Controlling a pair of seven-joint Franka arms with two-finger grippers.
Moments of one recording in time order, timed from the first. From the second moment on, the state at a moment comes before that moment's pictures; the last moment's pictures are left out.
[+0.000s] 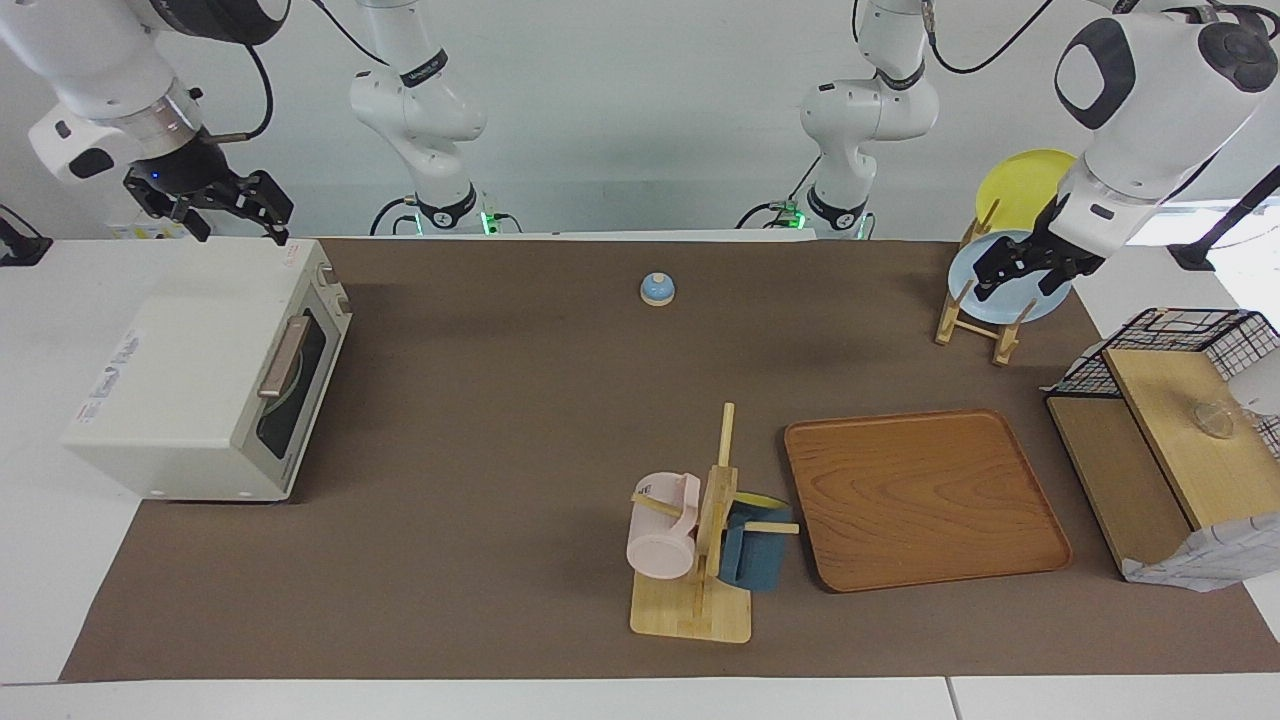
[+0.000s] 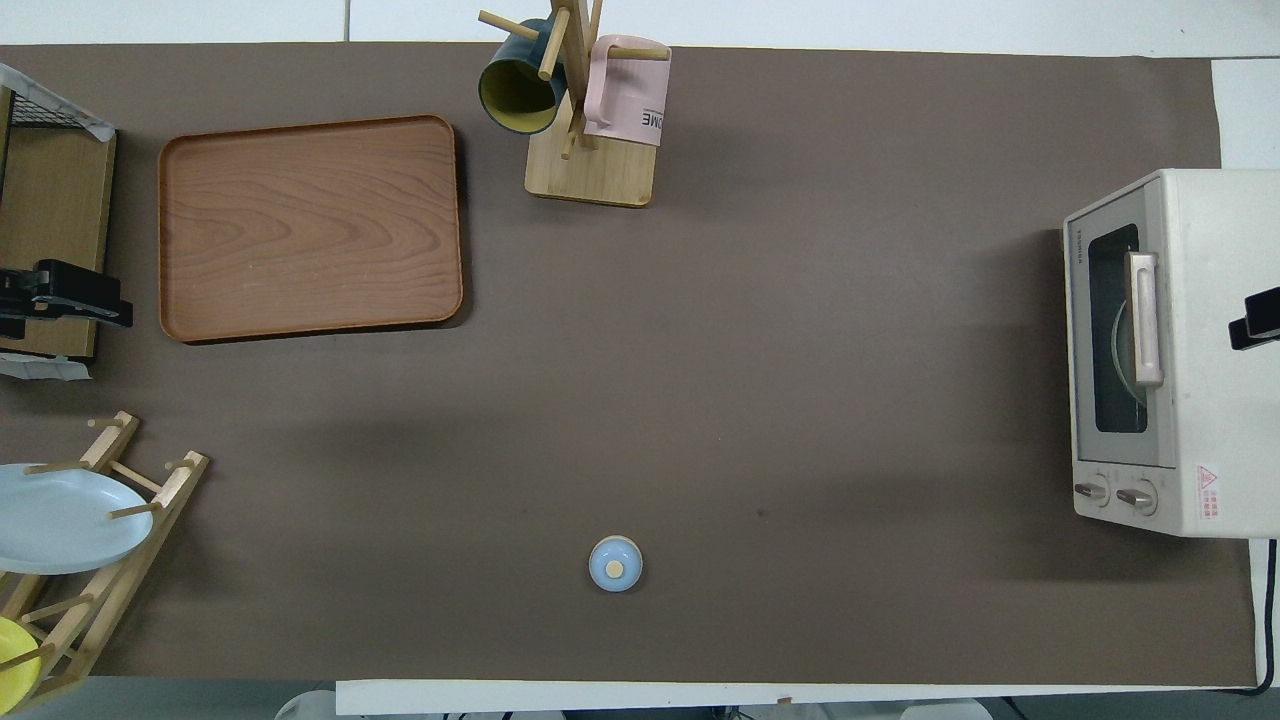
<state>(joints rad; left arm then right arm) -0.08 -0.08 0.06 -1.80 -0.01 1.64 -0.02 -0.25 -0.07 0.10 -1.59 -0.04 1.40 -0.09</state>
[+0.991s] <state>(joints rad) -0.08 -0.08 0.06 -1.80 -0.01 1.64 -0.02 -0.20 -0.04 0.11 -1.81 -0.20 1.71 -0.18</state>
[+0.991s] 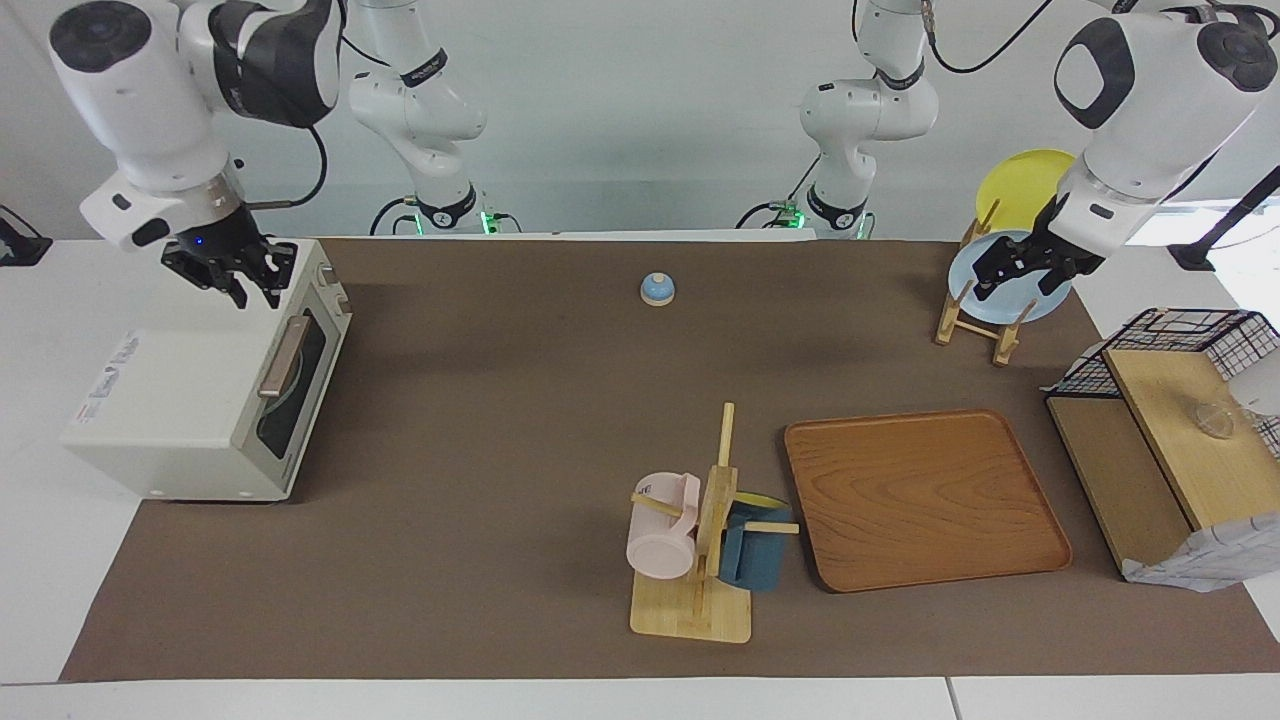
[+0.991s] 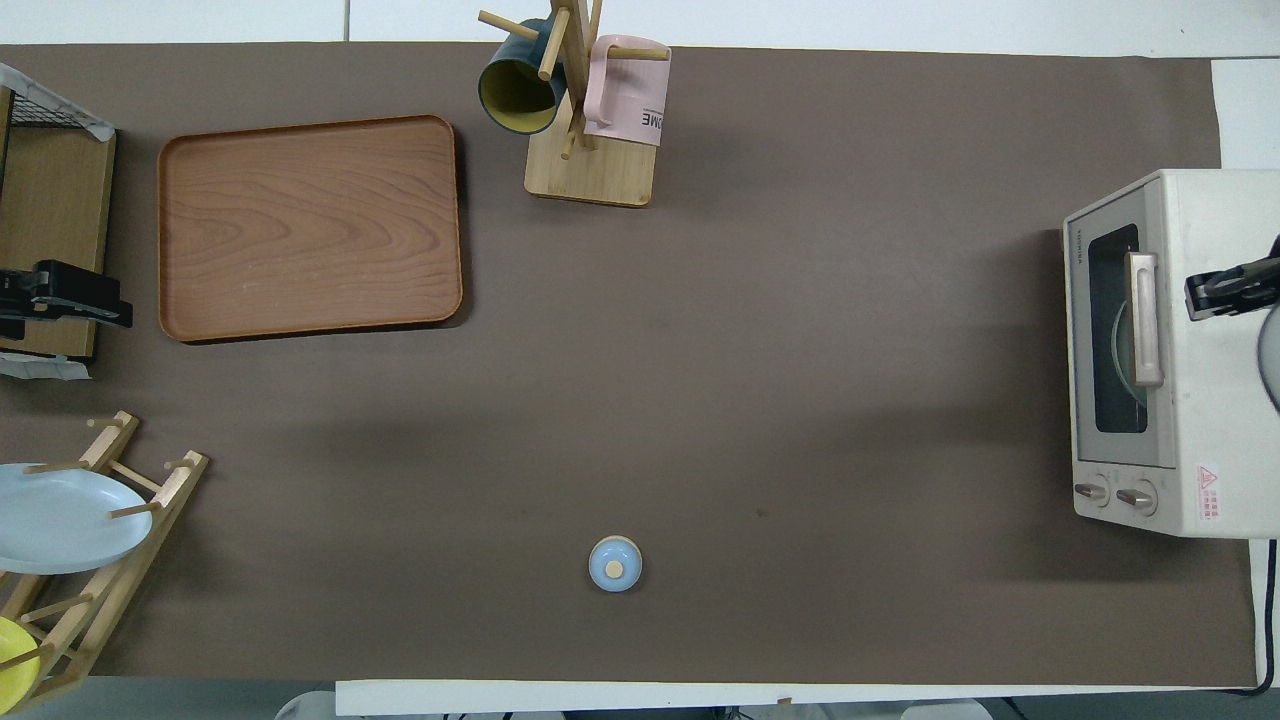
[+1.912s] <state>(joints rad) -0.08 -0.08 0.06 -1.80 -0.01 1.64 -0.02 -0.16 0.06 0.11 -1.87 -0.25 1.77 -0.10</state>
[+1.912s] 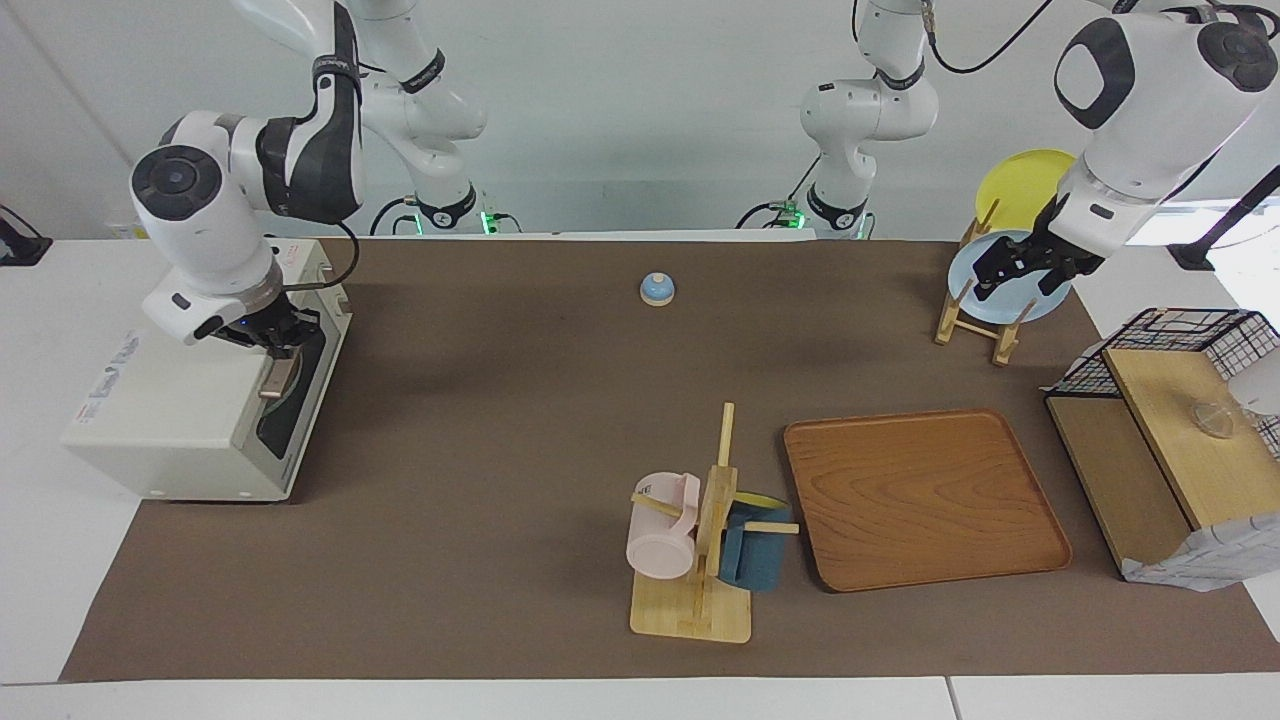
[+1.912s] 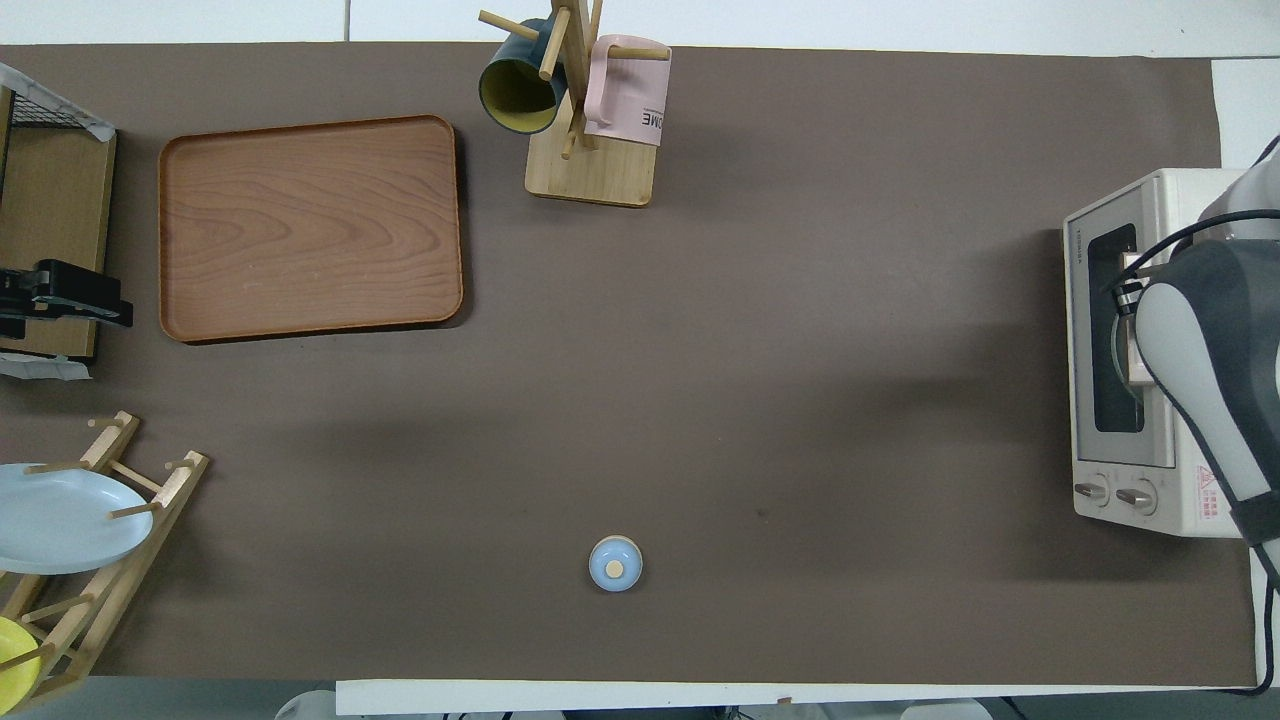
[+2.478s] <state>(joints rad) -0.08 -0.08 0.06 -1.80 -0.01 1.64 -0.02 -0.05 0.22 0.15 -1.92 -0.16 1.98 0.06</state>
